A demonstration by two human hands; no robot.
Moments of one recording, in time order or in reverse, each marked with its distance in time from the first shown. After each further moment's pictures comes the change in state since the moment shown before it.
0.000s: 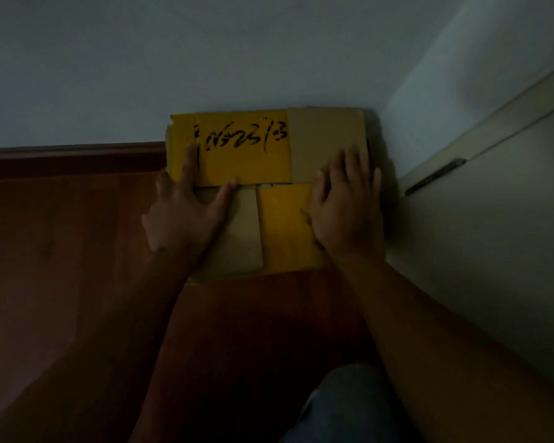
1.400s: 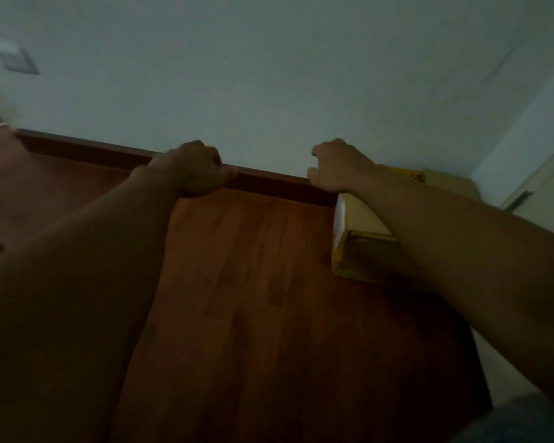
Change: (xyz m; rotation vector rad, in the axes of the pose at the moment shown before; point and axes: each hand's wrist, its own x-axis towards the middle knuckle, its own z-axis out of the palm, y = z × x) left_hand -0.133 -0.206 -0.250 0.275 0.018 0.164; right_hand -0.115 -0.238 -0.139 0.004 -0.302 -0.626
